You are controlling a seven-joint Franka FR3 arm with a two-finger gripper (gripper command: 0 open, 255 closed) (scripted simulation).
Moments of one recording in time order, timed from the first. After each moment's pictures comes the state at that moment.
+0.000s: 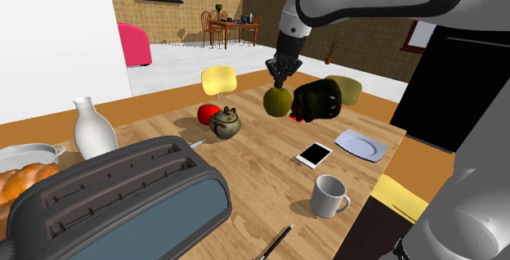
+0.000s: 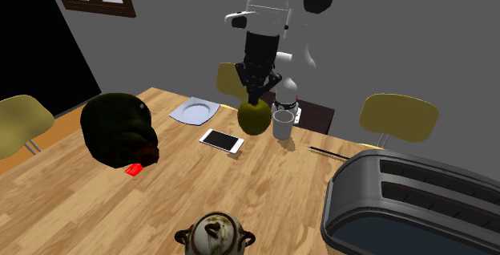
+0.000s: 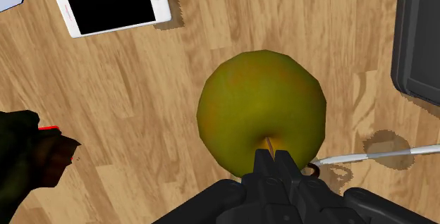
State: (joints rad) arm -0.06 -0.23 0.23 -1.89 -0.02 1.84 0.33
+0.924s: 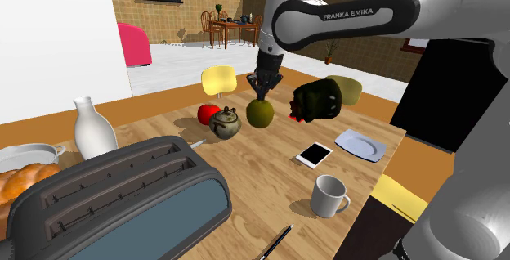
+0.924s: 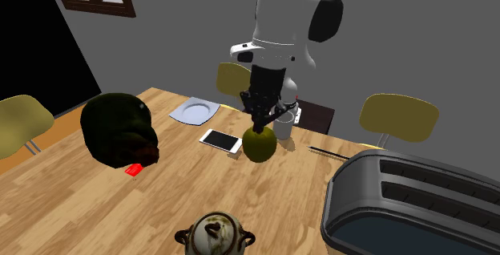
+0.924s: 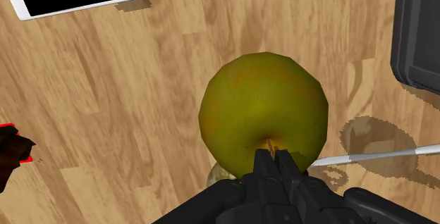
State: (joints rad) arm -0.04 -0.09 0.27 -1.88 -0.06 1.96 0.41
